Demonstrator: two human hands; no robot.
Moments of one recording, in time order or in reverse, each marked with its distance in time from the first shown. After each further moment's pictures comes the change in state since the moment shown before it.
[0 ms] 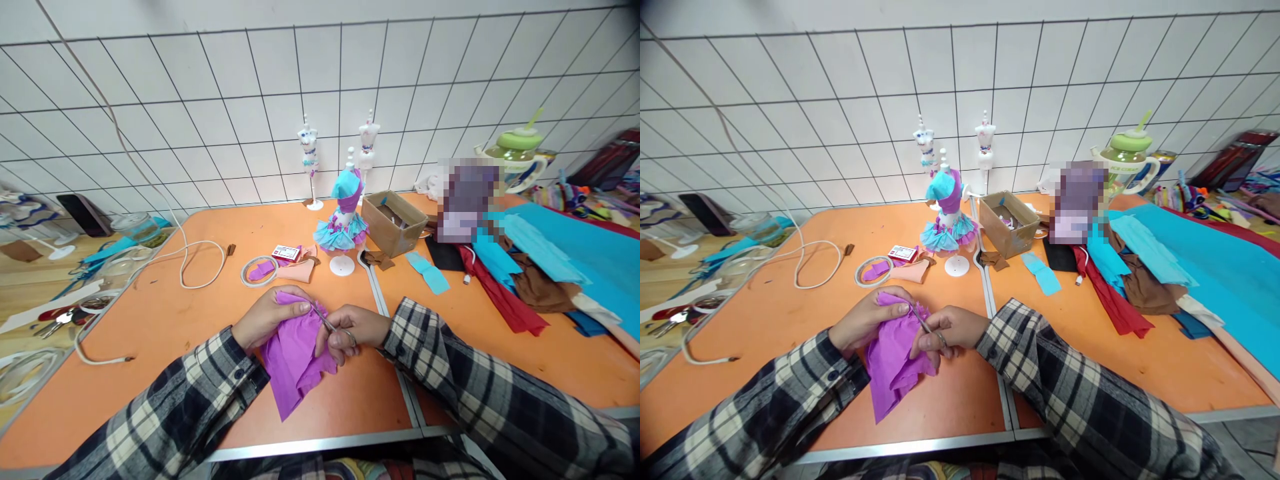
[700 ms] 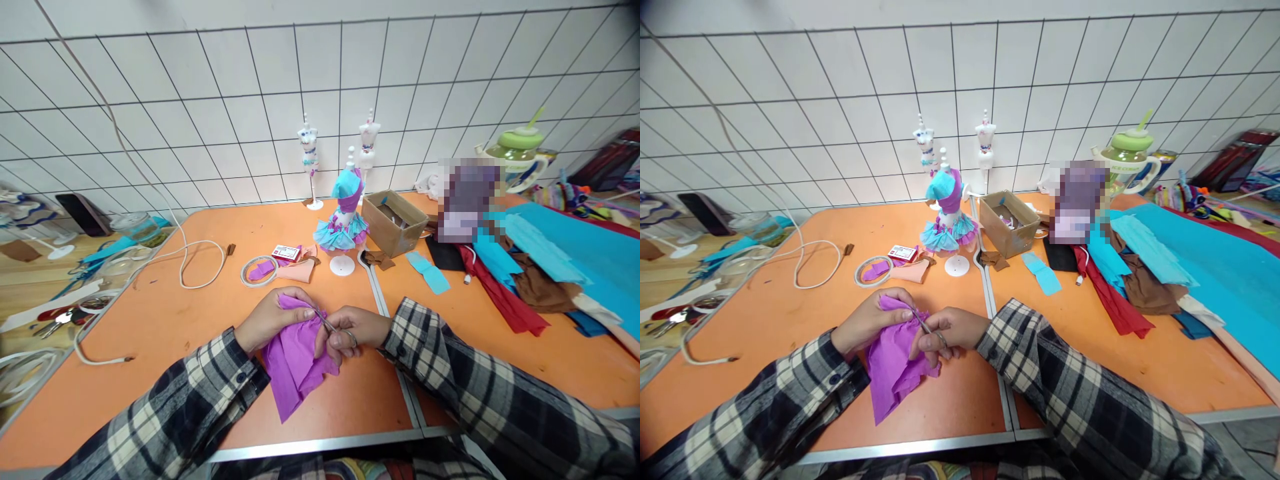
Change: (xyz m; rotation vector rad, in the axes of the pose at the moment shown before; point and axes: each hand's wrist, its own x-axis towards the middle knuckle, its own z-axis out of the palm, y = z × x) left_hand 0.000 -0.004 0.002 0.096 -0.051 0.039; right_hand 0.000 0.000 0.000 0.022 -0.022 -0.003
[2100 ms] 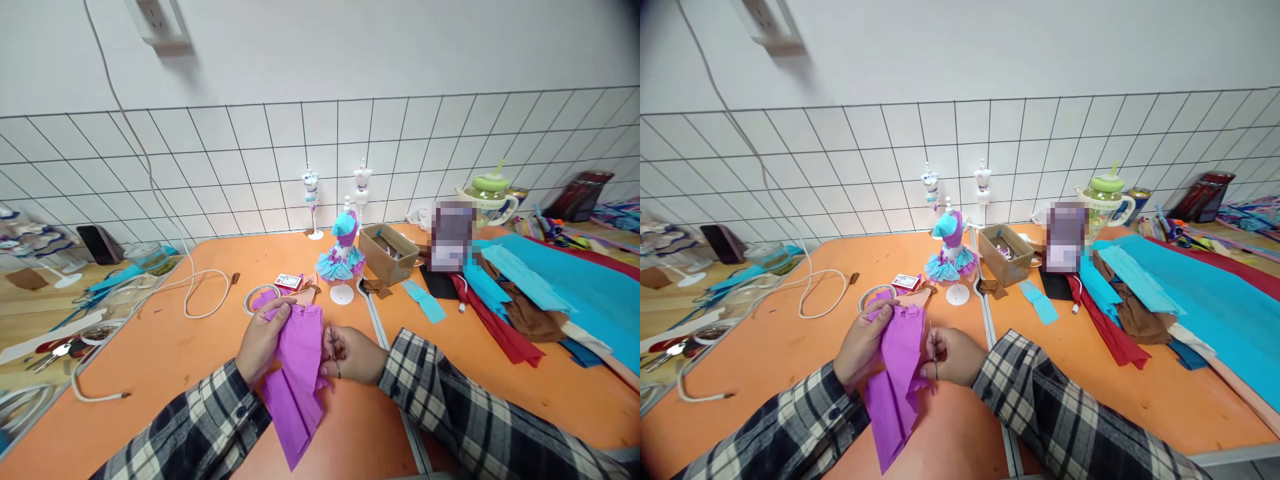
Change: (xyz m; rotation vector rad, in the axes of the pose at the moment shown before) left_hand 0.003 -0.002 -0.008 -0.159 0.469 0.165; right_hand 0.021 0.015 0.012 0.025 0.416 -0.138
